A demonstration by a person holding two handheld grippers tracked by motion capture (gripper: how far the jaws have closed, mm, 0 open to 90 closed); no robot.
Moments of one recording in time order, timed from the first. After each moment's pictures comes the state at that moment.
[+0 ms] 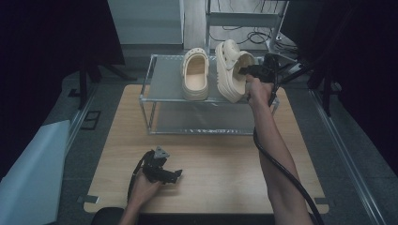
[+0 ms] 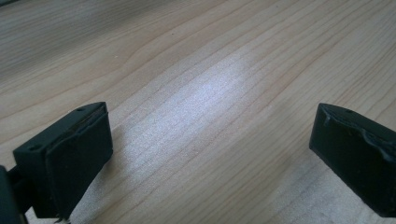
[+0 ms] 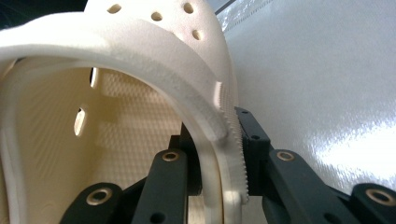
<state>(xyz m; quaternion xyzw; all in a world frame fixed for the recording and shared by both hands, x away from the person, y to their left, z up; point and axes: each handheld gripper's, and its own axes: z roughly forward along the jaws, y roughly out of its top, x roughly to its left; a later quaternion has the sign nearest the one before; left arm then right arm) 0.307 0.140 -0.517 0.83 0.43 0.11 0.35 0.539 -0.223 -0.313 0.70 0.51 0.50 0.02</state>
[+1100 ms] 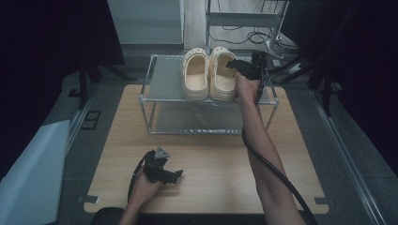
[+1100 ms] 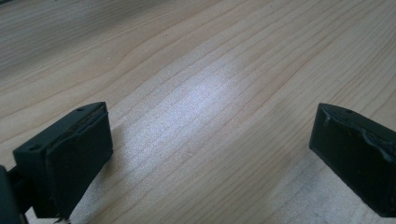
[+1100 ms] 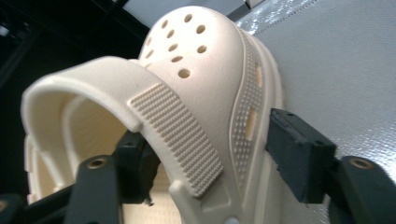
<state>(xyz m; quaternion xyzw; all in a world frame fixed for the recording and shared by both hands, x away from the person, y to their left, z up) 0.307 0.138 -0.517 0.83 0.42 0.11 0.35 0.554 -0.189 -0.317 0.69 0.51 0.51 0.04</state>
